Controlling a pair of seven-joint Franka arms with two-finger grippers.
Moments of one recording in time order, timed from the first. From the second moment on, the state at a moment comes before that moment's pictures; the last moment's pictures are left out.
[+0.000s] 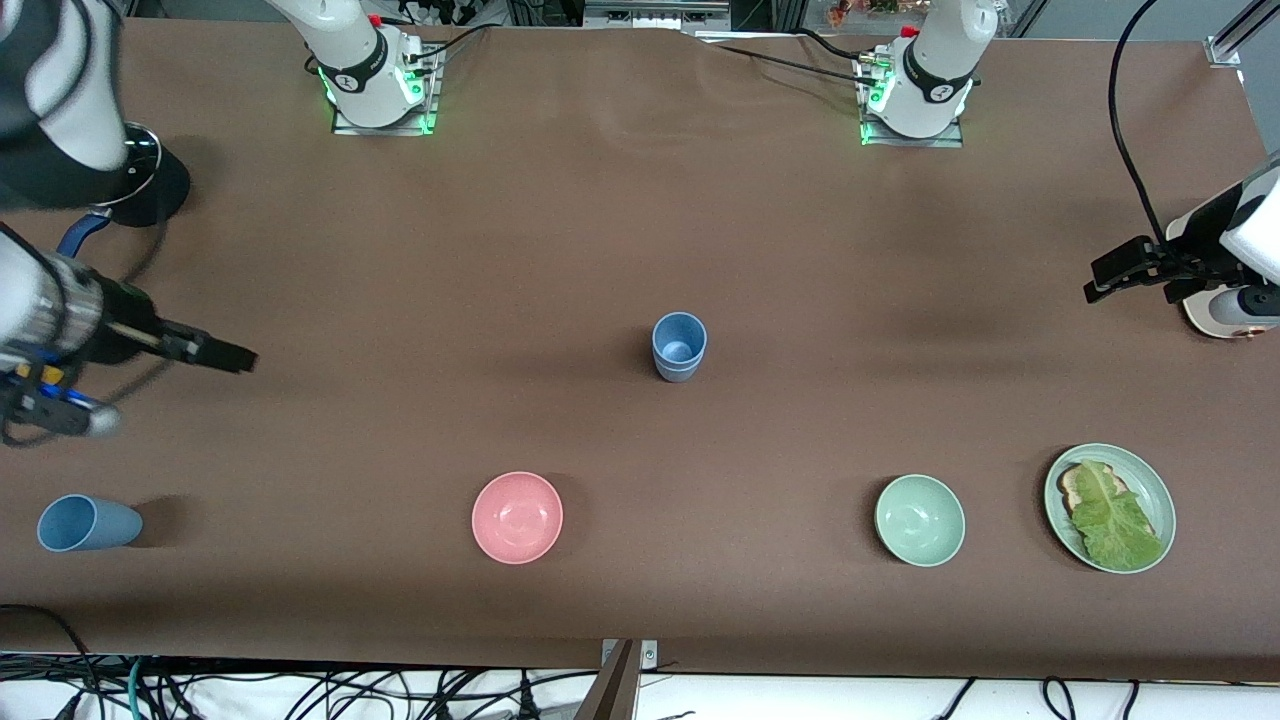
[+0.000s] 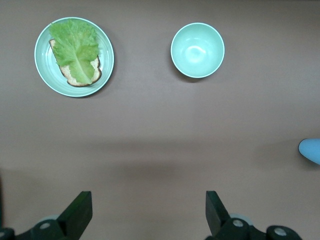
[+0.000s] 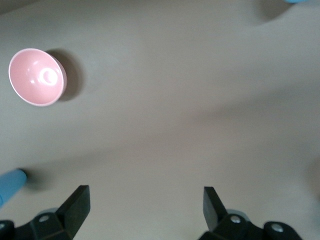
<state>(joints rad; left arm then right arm) -0.02 0.05 0.08 -1.65 -0.07 1.70 0.02 0.06 0.42 -0.02 -1.10 0.09 1.41 0.32</state>
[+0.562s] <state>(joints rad) -0.02 0.08 0.08 -1.63 -0.07 1.69 0.03 0.06 0.14 -0.05 -1.47 0.09 1.45 0.23</state>
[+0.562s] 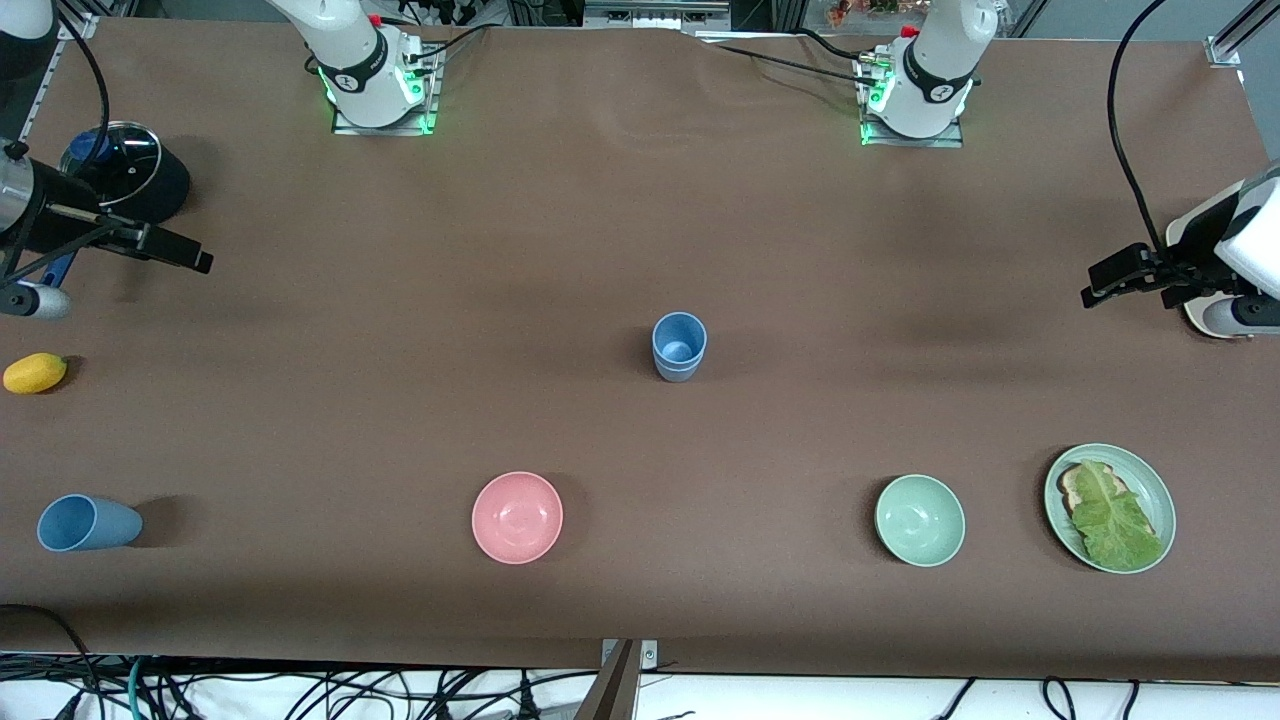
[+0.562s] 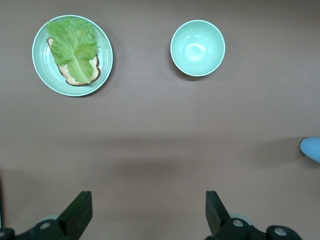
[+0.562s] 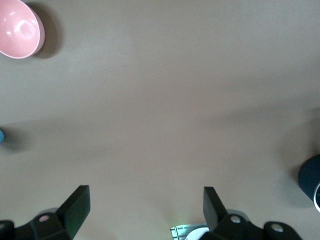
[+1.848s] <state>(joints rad) -0.02 0.09 0.08 -1.62 -0.07 1.69 0.03 0.06 0.13 -0.05 -1.46 0.00 1.46 0.14</state>
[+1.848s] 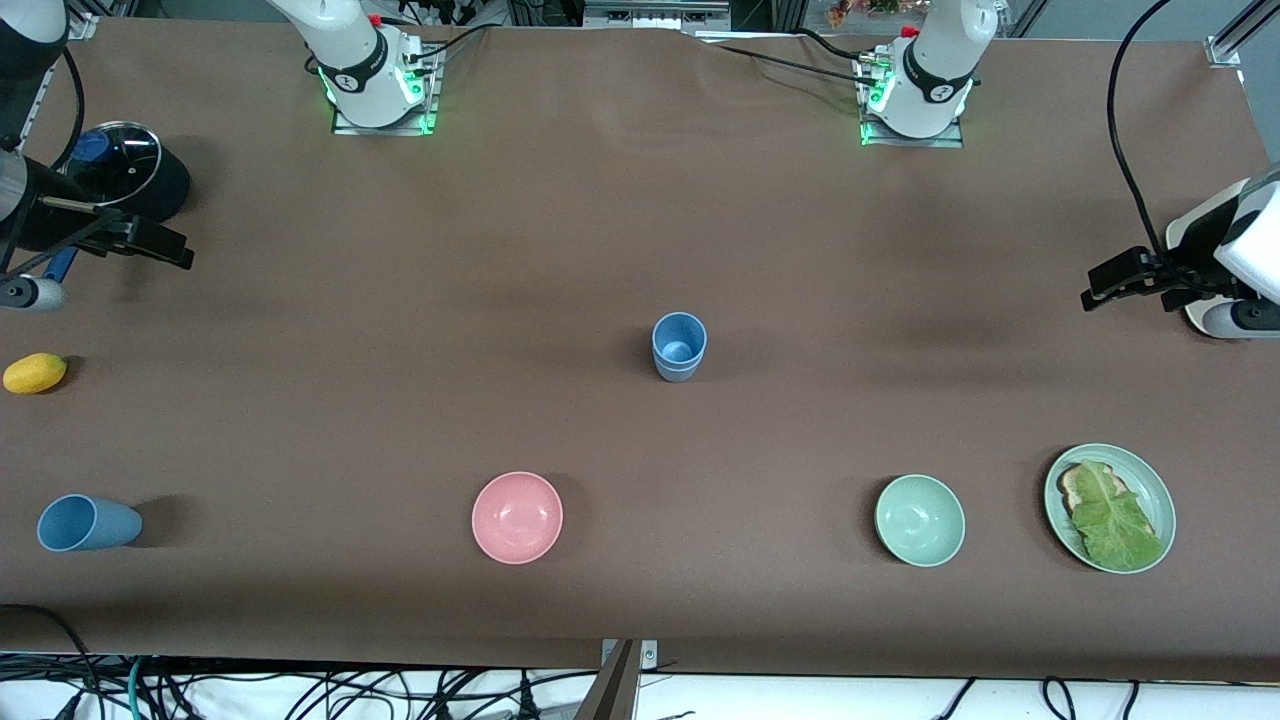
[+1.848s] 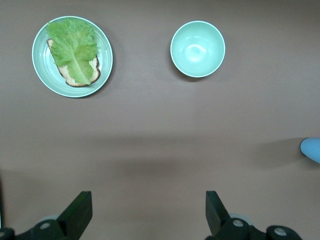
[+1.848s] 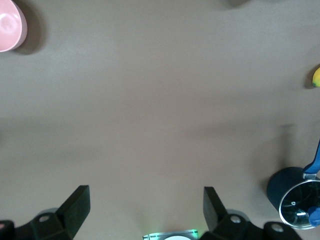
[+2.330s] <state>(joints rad) -0.02 0.09 0.08 -1.62 -0.07 1.69 0.03 0.06 0.13 -0.05 -1.46 0.00 1.46 0.14</state>
